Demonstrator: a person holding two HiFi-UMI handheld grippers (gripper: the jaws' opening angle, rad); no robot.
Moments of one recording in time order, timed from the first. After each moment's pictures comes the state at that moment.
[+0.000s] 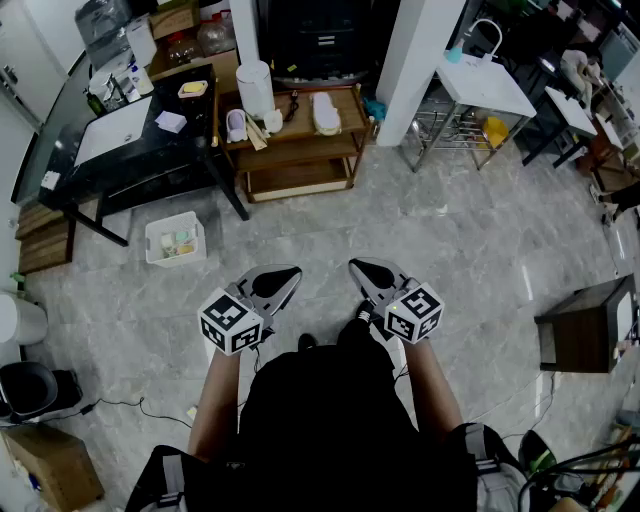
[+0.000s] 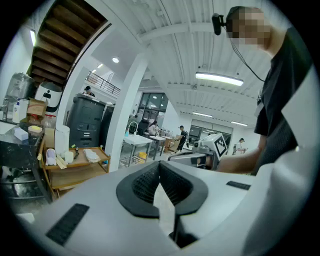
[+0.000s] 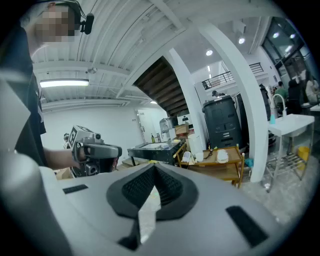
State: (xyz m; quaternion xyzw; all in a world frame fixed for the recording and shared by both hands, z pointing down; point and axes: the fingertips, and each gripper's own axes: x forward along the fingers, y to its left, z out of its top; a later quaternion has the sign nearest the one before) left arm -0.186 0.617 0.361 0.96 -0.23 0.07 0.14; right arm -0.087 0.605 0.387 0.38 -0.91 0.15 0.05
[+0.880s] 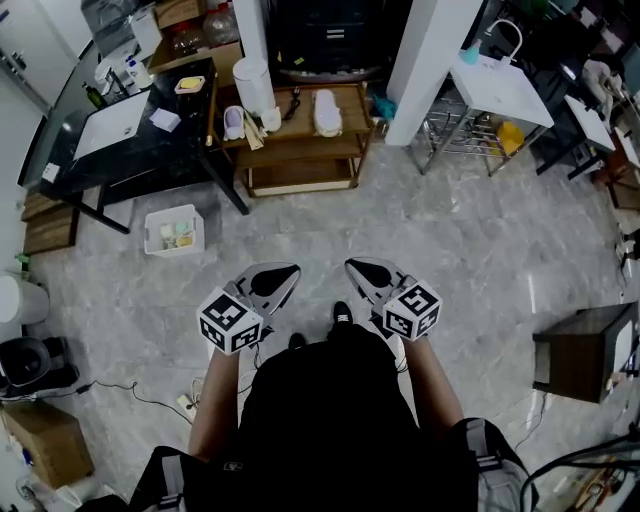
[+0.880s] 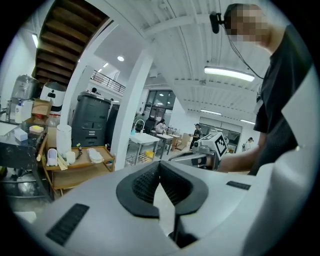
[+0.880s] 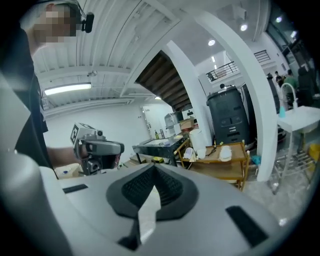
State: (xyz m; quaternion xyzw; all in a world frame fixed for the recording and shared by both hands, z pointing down) left arm -0.125 0.562 0.365 0.95 -0.27 0.09 0.15; right arm -0.034 0.547 0.399 0.32 -0.93 0.18 0.07
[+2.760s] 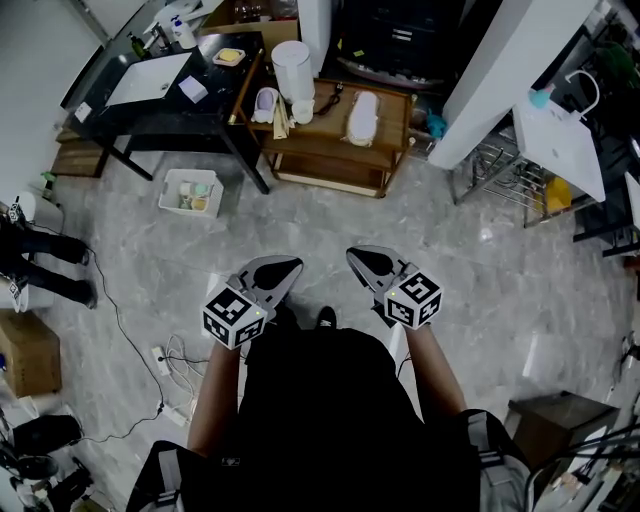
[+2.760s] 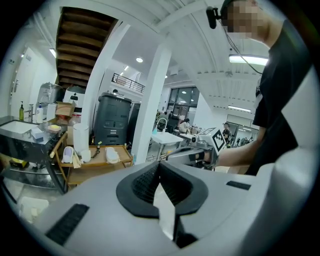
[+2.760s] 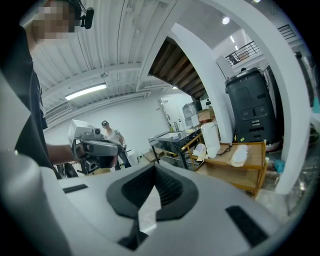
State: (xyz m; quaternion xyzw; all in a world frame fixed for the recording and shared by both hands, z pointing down) left arm -0.050 0.470 0.381 0.89 -0.41 0.11 0.18; right arm 0.026 0.422 0.416 0.17 -0.96 0.18 0.10
